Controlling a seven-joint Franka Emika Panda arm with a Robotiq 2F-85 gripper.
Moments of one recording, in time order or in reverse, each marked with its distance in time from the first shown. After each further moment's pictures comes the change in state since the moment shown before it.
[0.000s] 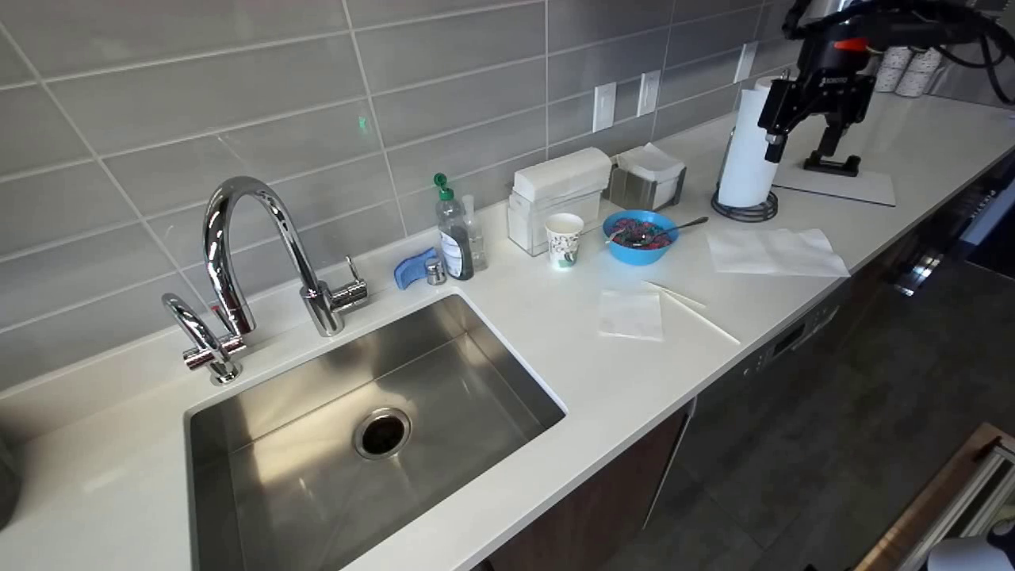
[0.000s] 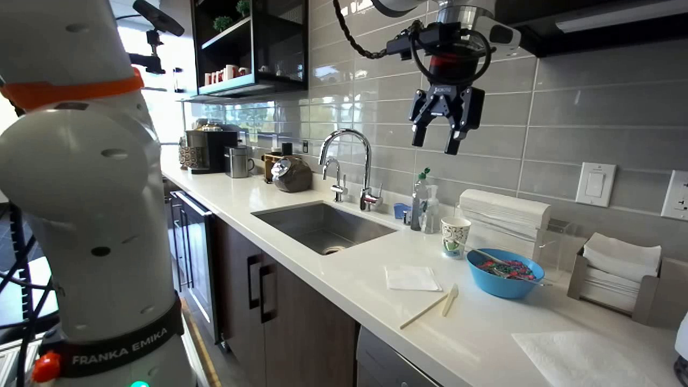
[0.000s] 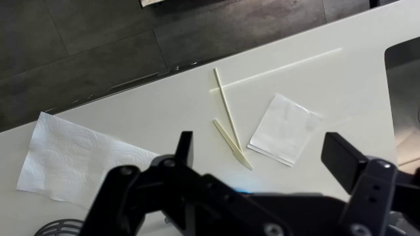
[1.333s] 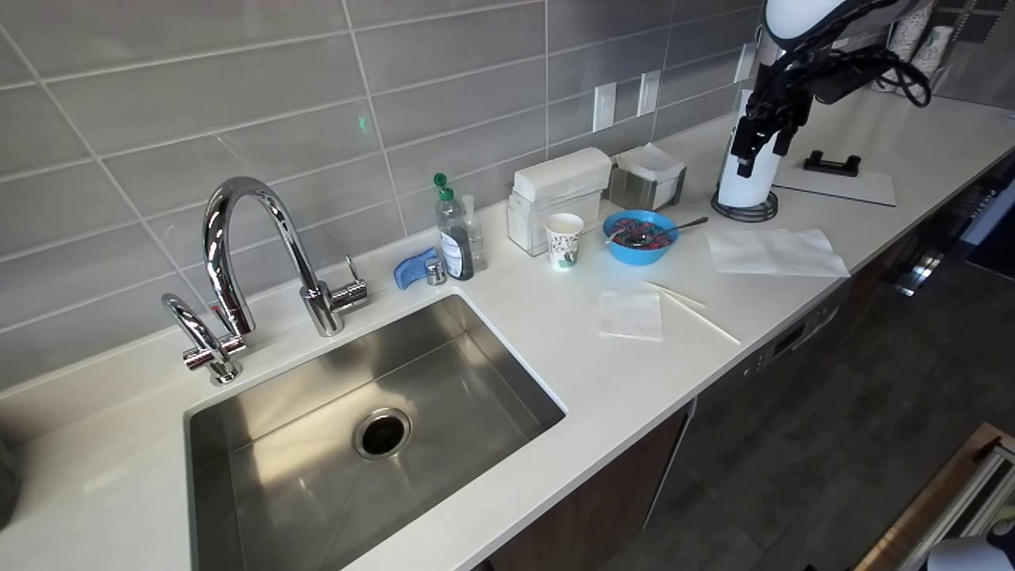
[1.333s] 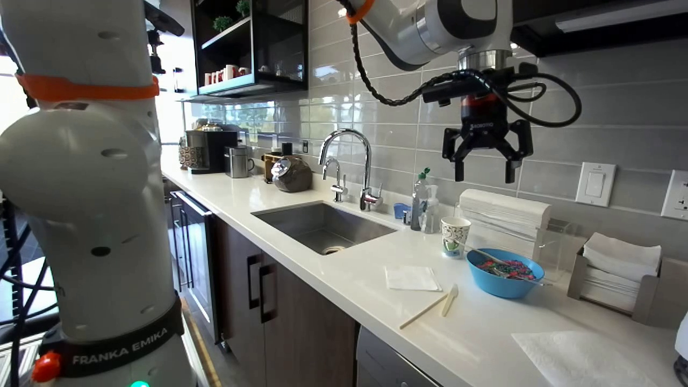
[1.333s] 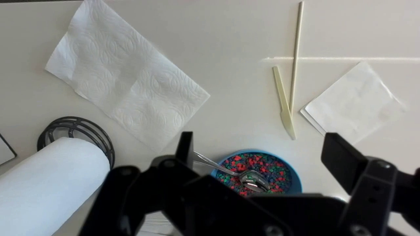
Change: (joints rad) arm -0.002 0.187 0.007 0.031 -0.187 0.312 -0.210
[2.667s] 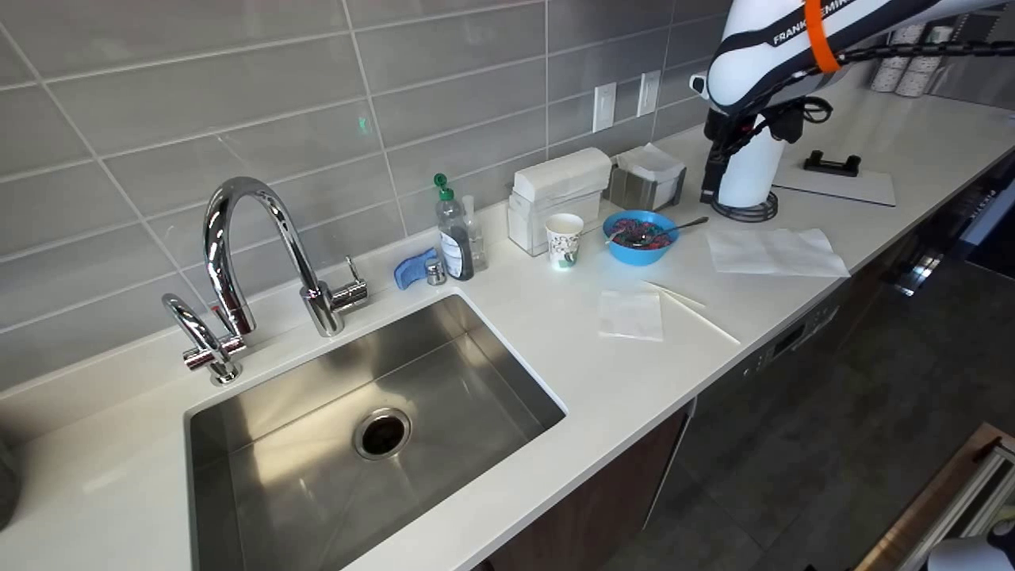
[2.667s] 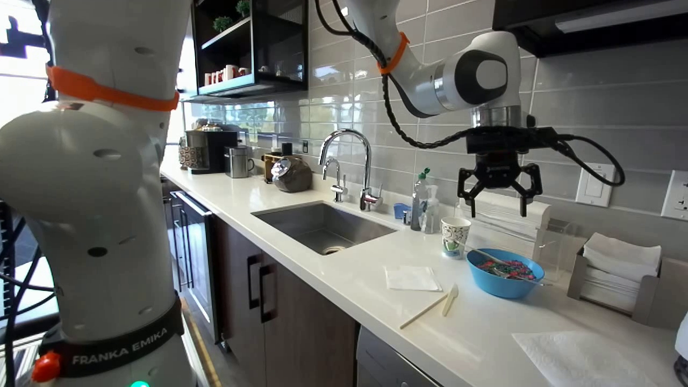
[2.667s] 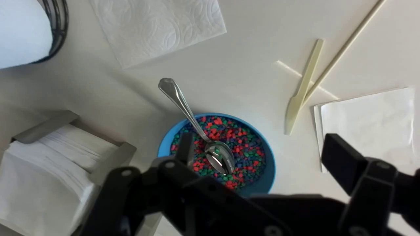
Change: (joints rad) arm -0.037 0.256 0.046 0.095 0.068 0.254 -0.541
